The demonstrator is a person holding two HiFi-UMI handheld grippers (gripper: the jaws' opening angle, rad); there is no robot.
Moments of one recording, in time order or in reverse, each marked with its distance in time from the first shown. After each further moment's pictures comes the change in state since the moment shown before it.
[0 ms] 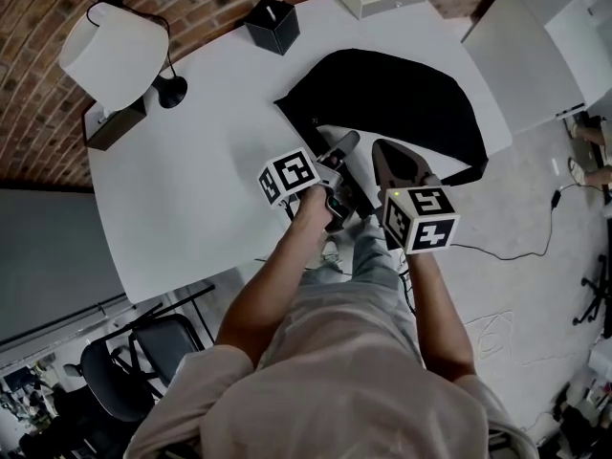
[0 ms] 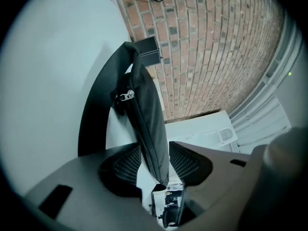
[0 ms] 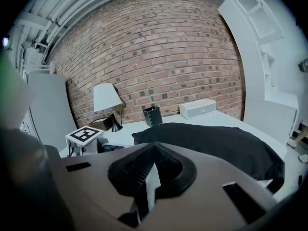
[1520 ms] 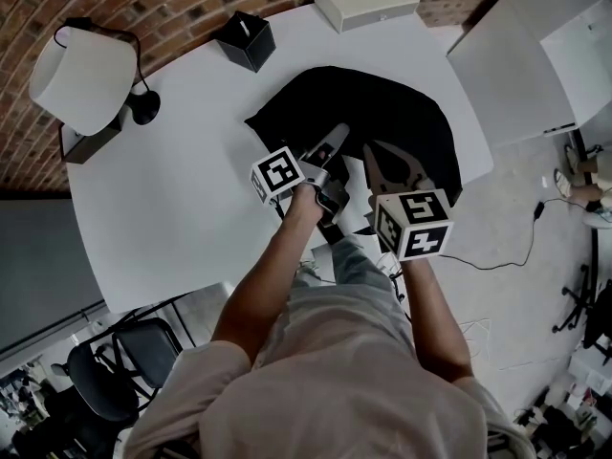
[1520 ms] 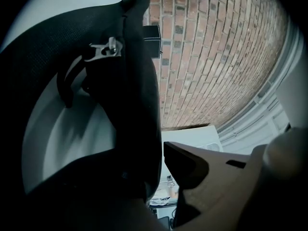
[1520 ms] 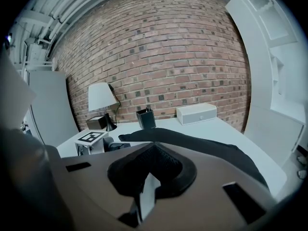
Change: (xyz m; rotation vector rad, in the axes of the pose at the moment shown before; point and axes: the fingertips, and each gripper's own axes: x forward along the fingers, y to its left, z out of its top) left arm 0.083 -0.029 0.031 -0.112 -0.088 -0.186; right arm 0.026 -0.059 0.041 -0.067 0.033 0.028
